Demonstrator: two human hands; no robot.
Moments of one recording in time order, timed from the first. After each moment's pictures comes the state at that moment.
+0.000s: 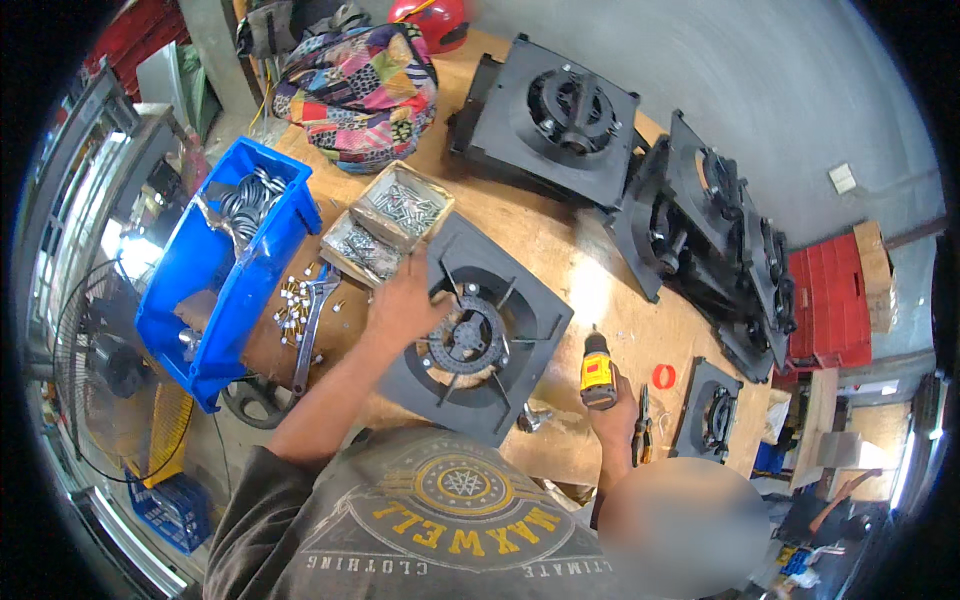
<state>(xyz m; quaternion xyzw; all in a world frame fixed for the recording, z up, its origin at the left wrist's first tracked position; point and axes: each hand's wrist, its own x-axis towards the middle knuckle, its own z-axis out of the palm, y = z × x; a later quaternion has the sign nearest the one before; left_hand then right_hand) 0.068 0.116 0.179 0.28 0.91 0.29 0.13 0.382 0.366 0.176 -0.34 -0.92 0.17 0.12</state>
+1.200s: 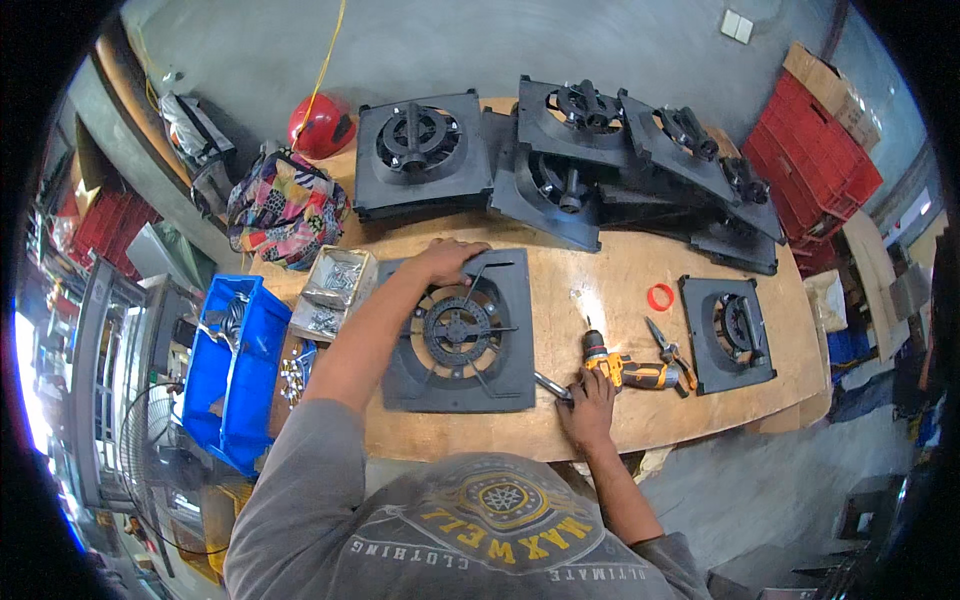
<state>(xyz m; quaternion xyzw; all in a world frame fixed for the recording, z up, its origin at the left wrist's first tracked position) 0.069 0.347 0.197 0.66 0.73 0.01 0.15 0.491 0.348 0.095 -0.33 -0.92 0.10 0.17</state>
